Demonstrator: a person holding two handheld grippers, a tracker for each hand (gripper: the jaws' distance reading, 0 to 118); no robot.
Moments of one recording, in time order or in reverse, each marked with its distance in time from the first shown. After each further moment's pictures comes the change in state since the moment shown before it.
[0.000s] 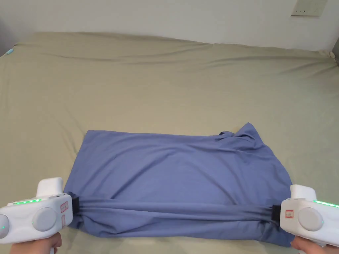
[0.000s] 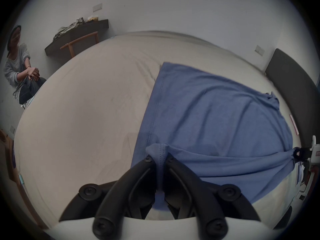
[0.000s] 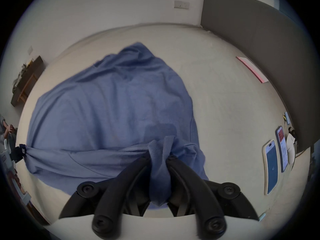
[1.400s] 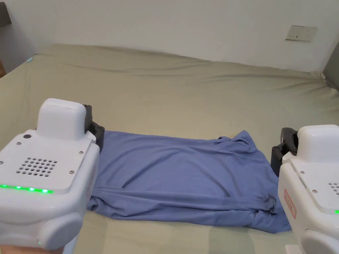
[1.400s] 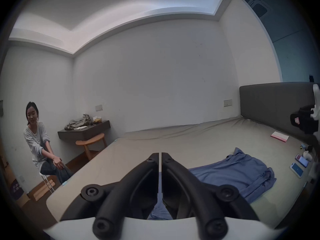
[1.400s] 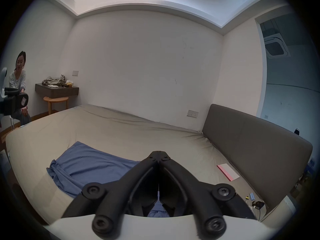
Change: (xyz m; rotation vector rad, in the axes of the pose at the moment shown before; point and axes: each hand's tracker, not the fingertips) left arm 0.082 -0.005 0.312 0.808 -0.007 -0.248; right arm -0.078 -0.052 0.295 0.886 -0.028 0.279
